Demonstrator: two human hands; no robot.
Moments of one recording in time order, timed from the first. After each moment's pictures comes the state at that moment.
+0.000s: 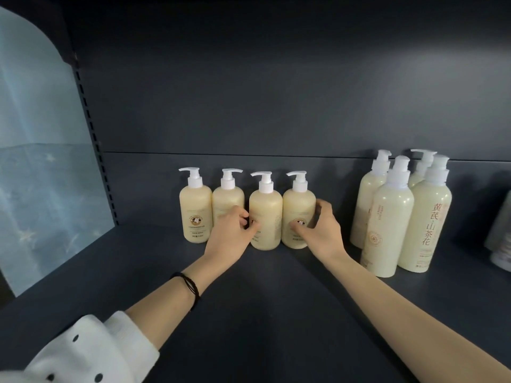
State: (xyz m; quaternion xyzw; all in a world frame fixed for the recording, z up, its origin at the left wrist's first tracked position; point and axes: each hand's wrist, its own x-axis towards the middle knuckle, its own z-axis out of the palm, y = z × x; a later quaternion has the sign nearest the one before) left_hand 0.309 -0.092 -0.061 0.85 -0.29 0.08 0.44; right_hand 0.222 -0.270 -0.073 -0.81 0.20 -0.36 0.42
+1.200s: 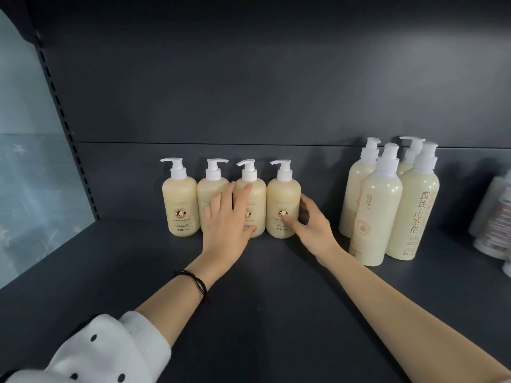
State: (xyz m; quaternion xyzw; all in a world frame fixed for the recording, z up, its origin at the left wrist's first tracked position) left_hand 0.314 -0.114 -0.085 0.86 -0.34 0.33 0.19; right_hand 0.219 -0.281 -0.086 -0.79 0.16 -0.31 0.51
